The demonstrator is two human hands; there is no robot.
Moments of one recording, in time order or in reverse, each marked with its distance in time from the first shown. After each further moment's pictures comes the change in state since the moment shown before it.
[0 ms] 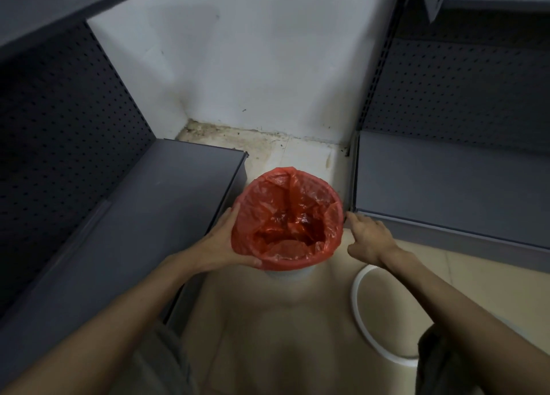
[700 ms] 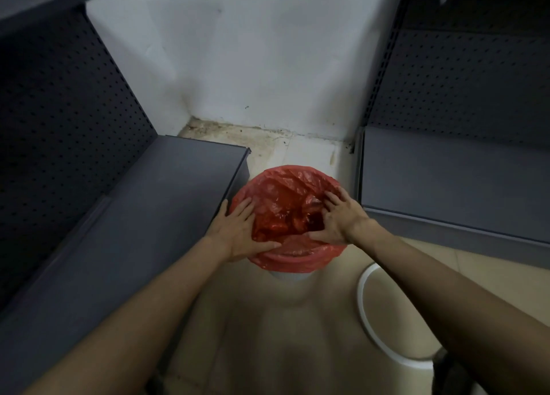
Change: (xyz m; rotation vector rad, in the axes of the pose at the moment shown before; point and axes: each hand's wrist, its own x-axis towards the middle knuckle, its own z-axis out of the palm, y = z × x) left_hand 0.030 0.019 0.015 0.891 -0.157 -0.124; right_hand 0.055 -0.046 0.000 -0.638 -0.158 -0.214
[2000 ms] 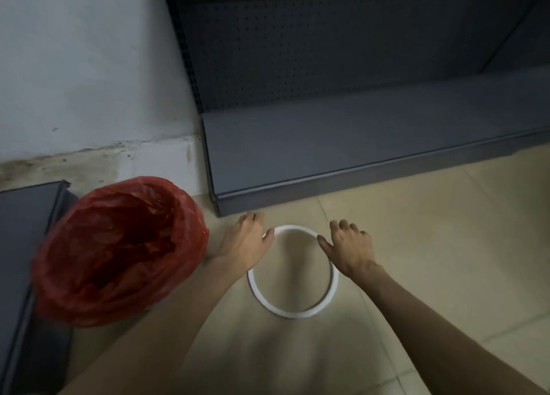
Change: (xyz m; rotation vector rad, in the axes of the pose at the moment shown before) left_hand 0.067 0.293 0.002 -0.237 0.222 0.369; right_hand -0.204 0.074 0.211 0.596 0.132 0.870
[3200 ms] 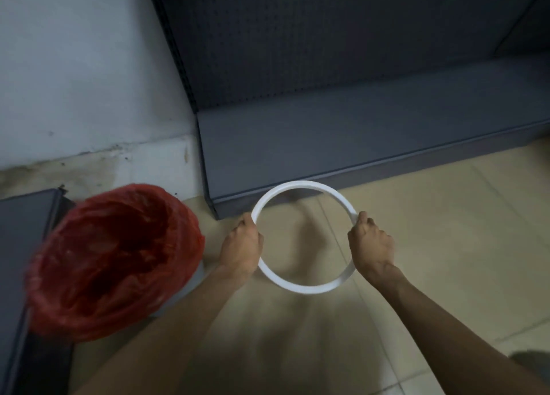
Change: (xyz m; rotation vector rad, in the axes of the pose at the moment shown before) left_hand 0.010 0.014 0.006 -0.057 0.036 -0.241; right_hand 0.012 0.032 -0.004 0.153 0.131 0.263
